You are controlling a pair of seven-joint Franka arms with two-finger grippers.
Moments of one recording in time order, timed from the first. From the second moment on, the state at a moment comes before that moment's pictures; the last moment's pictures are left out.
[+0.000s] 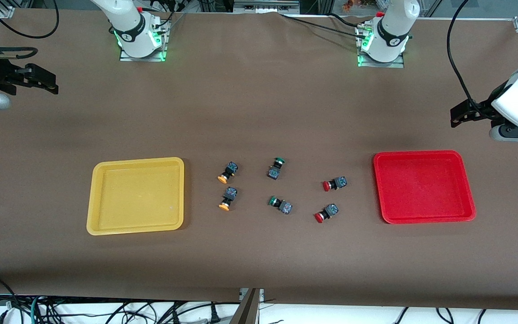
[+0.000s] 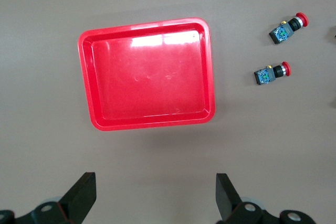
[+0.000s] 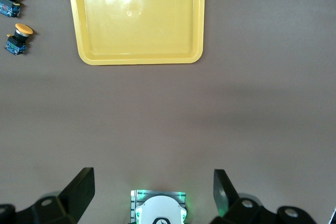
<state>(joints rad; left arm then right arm) 0.03 0.06 -0.06 -1.61 0.06 1.59 0.00 0.03 0.07 0.04 -1.43 -0.03 1.32 0.01</state>
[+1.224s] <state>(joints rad) 0.03 0.06 -0.06 -1.61 0.04 1.55 0.00 0.03 0.13 0.04 -1.43 -0.03 1.38 0.01</state>
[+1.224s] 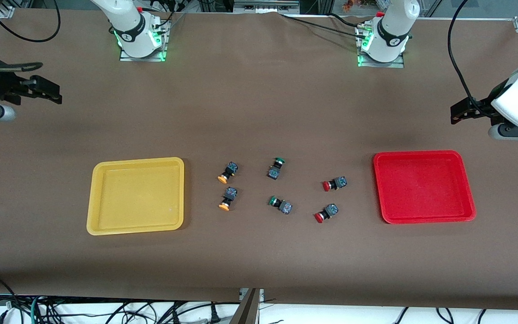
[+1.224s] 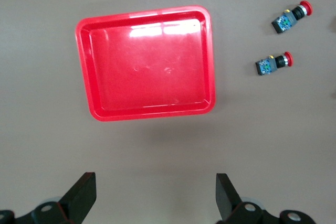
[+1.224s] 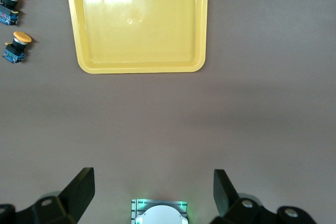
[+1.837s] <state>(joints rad) -0.10 0.37 -0.08 -1.62 -0.06 1.73 0.00 0.12 0.32 0.05 -1.43 -0.01 1.53 0.01</state>
